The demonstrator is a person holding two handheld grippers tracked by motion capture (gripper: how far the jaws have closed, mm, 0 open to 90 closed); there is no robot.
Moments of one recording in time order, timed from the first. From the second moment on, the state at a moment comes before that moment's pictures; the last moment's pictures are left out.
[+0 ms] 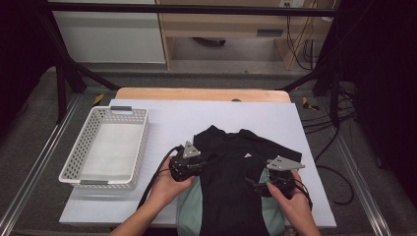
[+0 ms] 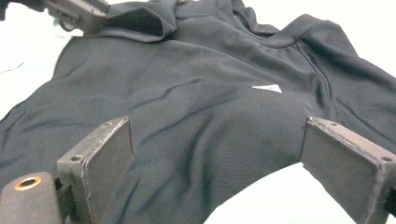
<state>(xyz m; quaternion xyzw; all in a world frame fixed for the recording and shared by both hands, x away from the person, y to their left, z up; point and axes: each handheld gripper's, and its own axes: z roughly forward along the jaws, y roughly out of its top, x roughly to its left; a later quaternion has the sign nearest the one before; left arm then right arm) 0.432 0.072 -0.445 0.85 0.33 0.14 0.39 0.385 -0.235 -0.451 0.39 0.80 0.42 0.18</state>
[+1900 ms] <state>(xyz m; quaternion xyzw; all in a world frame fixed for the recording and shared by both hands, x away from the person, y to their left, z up) 0.428 0.069 -0.432 0.80 0.35 0.18 0.46 0.383 -0.242 -0.450 0.41 0.79 0.42 0.18</state>
